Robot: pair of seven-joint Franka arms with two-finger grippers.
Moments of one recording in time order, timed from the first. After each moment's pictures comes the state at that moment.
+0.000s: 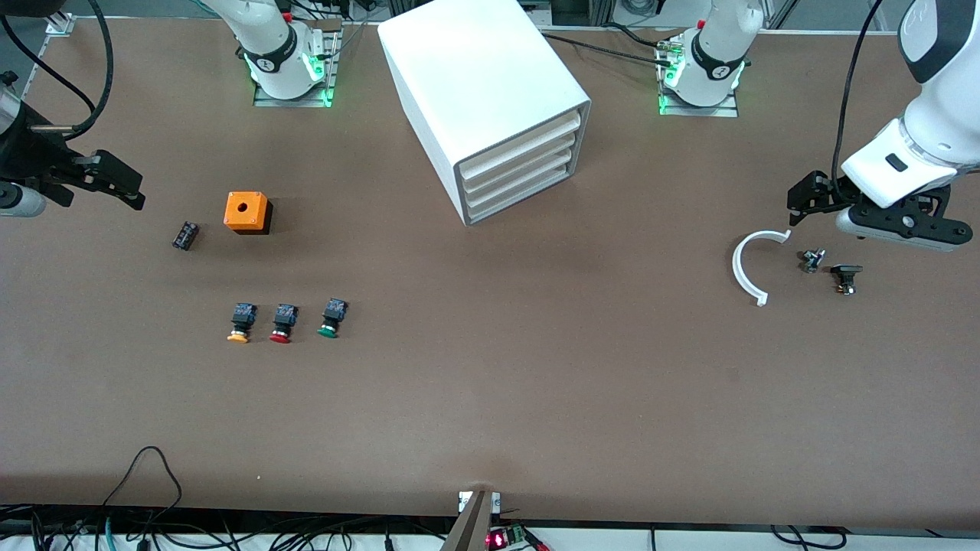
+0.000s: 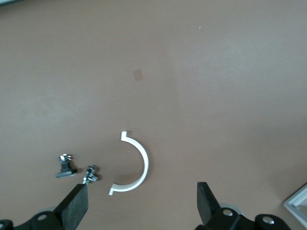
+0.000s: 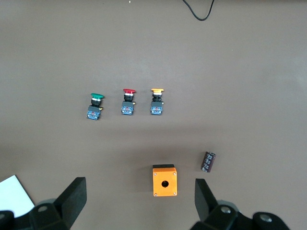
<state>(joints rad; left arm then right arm) 0.00 -0.01 -0.08 -1.75 0.03 1.78 0.11 0.06 0.06 0.01 -1.50 -0.05 1.60 0.10</state>
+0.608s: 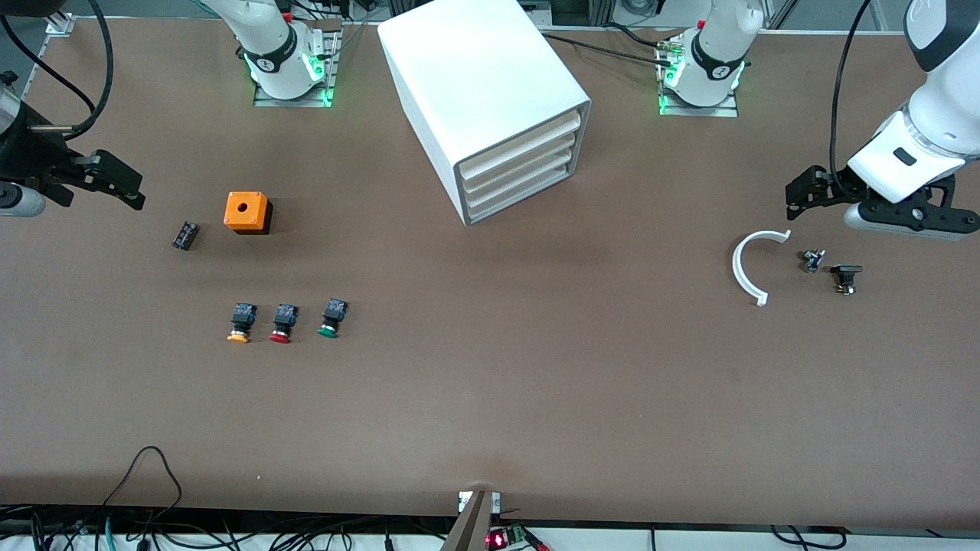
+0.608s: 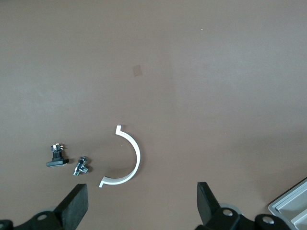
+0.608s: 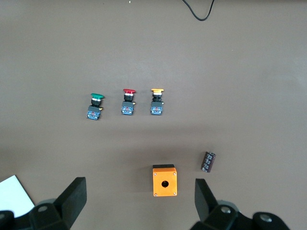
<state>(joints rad) -0.02 -0.01 -0.06 -1.74 0.02 1.76 0.06 0.06 0.06 0.01 -1.50 -0.05 1.60 0.10</state>
